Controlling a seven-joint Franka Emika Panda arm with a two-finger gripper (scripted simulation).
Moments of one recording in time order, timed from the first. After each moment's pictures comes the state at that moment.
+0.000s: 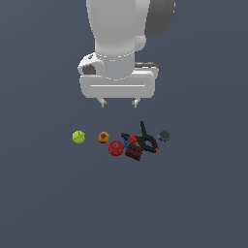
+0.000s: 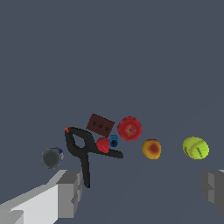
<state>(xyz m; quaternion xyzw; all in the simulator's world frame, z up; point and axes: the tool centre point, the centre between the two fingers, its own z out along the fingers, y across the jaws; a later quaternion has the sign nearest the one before) 0.005 -0.015 0.331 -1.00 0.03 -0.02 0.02</state>
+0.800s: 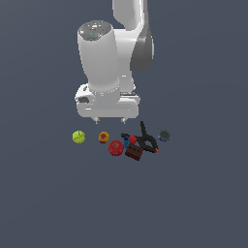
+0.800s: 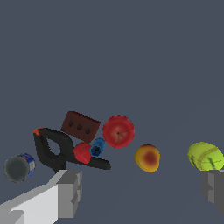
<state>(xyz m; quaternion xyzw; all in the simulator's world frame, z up) 0.000 -0.051 0.241 -1.00 0.02 -0.01 0.02</state>
